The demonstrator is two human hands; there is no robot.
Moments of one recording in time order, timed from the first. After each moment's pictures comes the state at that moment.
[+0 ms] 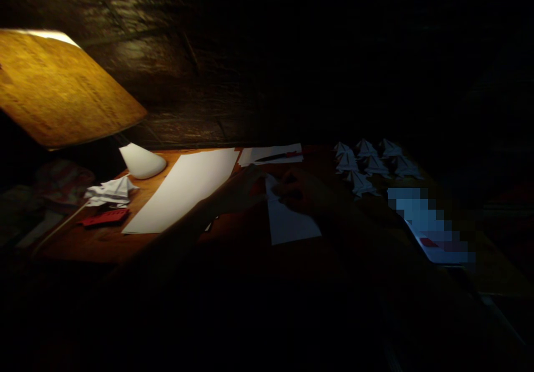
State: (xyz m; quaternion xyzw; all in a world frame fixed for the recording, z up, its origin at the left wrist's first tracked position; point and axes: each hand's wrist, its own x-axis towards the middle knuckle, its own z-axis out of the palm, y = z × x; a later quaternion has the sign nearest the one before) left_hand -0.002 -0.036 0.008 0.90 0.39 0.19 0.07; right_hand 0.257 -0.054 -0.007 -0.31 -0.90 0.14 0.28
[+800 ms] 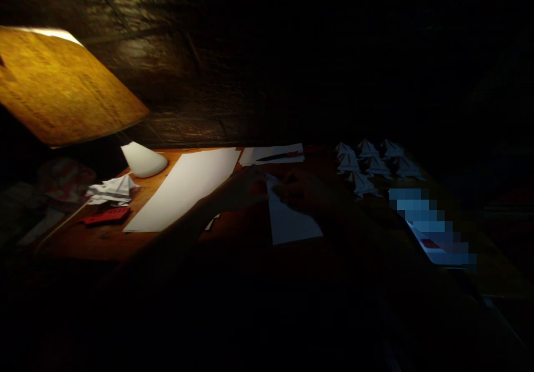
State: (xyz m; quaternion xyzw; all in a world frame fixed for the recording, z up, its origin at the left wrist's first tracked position) left_hand -0.003 -0.037 0.014 0.90 0.40 0.15 0.07; right_hand 0.258 -0.048 -0.013 -0.29 -0.90 0.16 0.28
